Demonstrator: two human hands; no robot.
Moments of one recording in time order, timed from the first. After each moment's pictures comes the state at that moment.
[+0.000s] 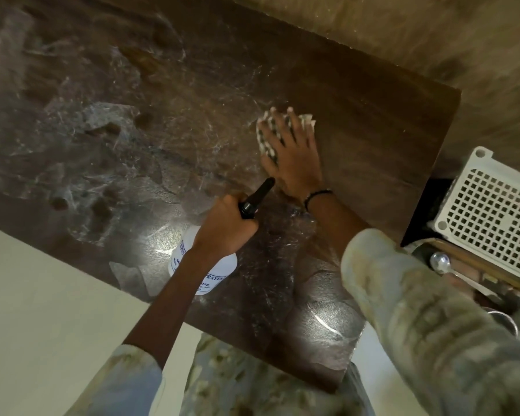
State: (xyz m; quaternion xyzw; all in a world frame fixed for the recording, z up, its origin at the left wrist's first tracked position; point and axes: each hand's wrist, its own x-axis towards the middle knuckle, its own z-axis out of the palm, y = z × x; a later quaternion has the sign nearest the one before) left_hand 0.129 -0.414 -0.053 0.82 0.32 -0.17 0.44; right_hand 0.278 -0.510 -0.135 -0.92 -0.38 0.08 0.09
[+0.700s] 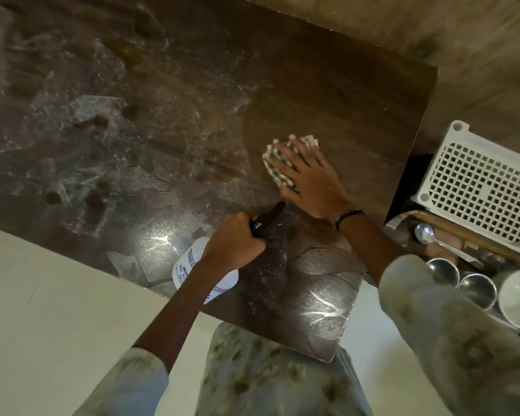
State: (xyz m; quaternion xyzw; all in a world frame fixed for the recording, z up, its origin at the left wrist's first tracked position) left_hand 0.095 -0.453 -0.047 0.83 0.25 -0.25 0.42; right_hand 0.240 -0.598 -0.132 -0.88 -0.47 0.08 0.05
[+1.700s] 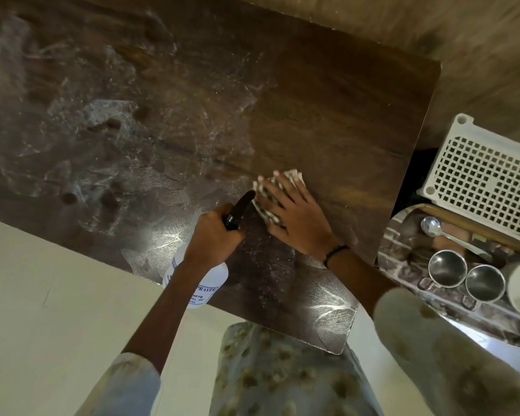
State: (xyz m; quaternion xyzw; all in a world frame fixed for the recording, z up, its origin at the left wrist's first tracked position) left_hand 0.069 -0.419 -0.042 0.83 0.34 -0.17 0.42; right_hand 0.160 -0.589 -0.132 -0.86 -0.49 0.08 0.08
